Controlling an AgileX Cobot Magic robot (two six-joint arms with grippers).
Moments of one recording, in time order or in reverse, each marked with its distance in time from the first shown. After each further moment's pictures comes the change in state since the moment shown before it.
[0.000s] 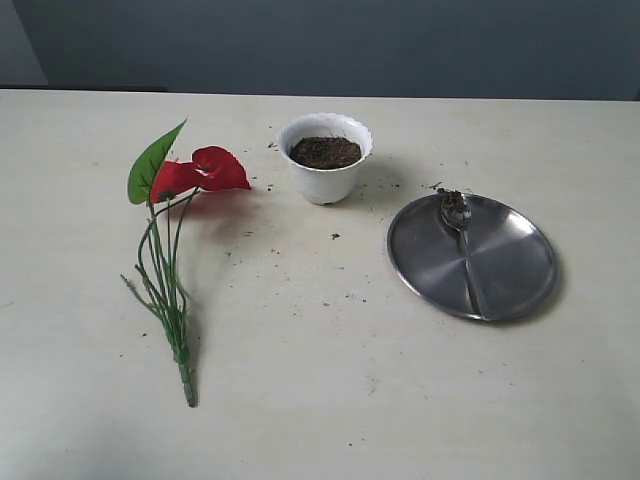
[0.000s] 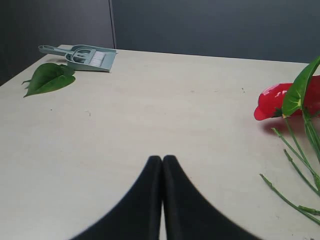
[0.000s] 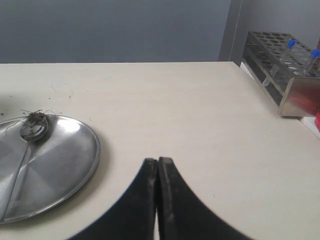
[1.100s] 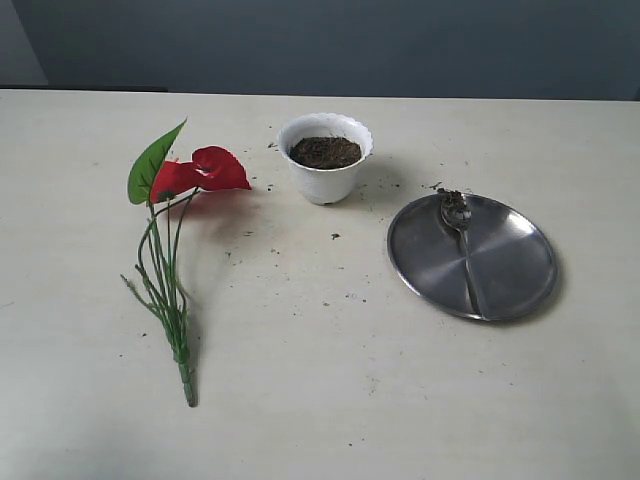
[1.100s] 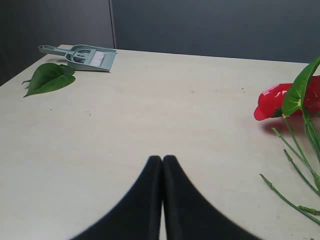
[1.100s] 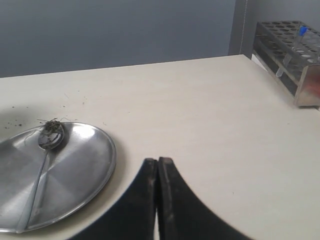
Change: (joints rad) left arm 0.000 0.000 0.000 0.000 0.000 0.000; right arm 0.000 0.000 0.000 0.083 0.002 0.011
